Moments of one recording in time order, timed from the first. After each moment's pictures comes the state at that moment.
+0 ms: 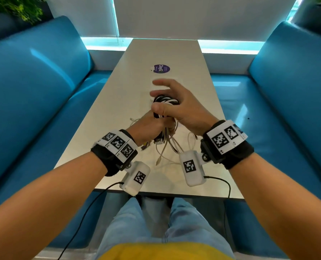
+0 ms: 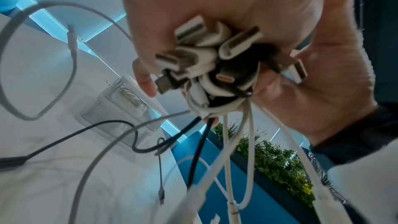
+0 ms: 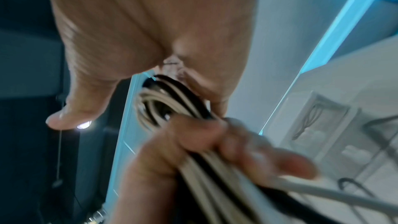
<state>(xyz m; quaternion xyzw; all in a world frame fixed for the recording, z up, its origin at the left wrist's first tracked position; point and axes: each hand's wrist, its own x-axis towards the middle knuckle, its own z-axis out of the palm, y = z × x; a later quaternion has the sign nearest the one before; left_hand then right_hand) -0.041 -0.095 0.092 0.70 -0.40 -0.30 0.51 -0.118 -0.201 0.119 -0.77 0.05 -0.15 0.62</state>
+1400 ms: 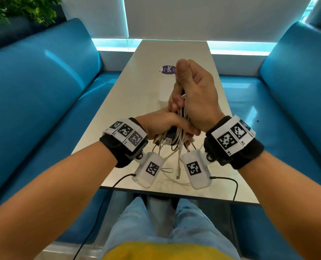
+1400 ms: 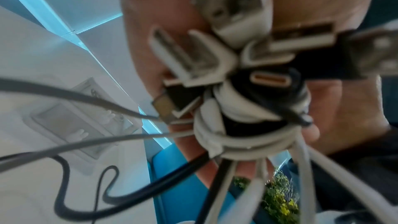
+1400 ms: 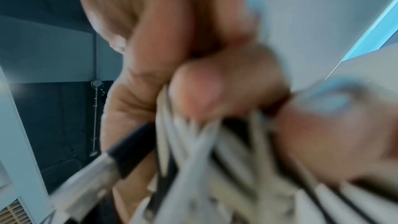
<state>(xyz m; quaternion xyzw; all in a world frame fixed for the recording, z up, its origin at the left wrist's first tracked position) -0.041 -0.098 0.115 0.57 -0.43 -0.51 0.48 -0.115 -0.175 0.147 -0.68 0.01 -0.33 0.65</state>
